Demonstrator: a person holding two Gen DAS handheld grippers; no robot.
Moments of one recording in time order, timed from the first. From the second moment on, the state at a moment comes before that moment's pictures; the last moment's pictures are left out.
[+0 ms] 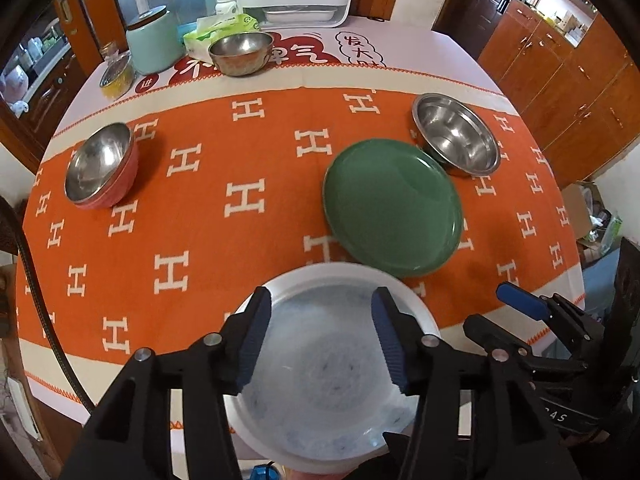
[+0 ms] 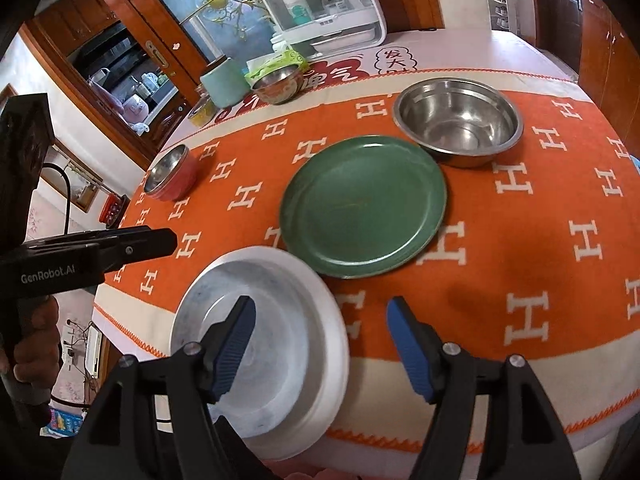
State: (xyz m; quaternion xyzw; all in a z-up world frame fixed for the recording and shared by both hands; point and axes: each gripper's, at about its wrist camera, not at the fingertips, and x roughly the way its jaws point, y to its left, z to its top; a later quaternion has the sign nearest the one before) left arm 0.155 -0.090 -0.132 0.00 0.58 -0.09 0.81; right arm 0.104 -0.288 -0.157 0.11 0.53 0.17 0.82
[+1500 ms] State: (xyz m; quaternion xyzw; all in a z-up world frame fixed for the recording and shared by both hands) left arm 0.269 -0.123 -0.257 -0.07 0.68 -0.04 0.73; right arm 0.203 -0.353 -0.239 0.18 0.56 0.19 0.79
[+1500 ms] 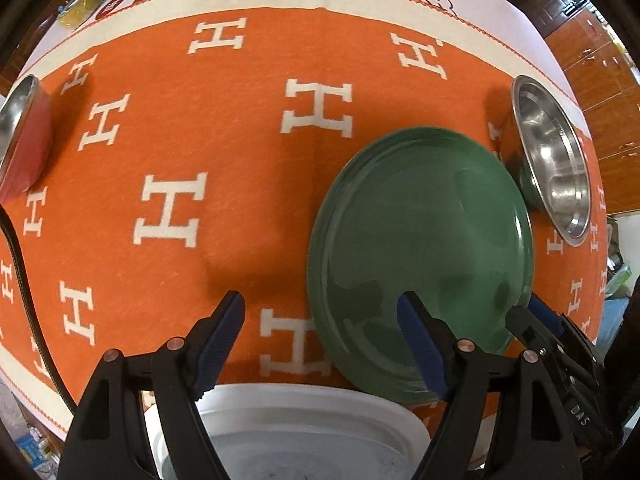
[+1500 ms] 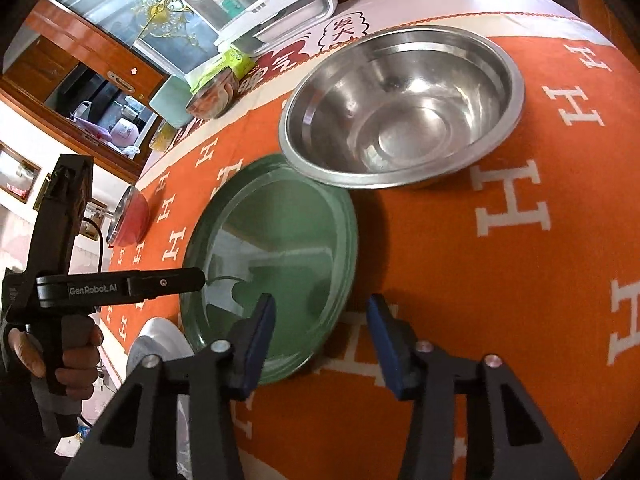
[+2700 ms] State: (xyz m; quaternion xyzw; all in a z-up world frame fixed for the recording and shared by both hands) left arm 0.275 -0.119 -0.268 -0.09 0.69 -0.05 0.72; right arm 0.212 -0.348 -0.237 0.12 0.55 0.18 0.81
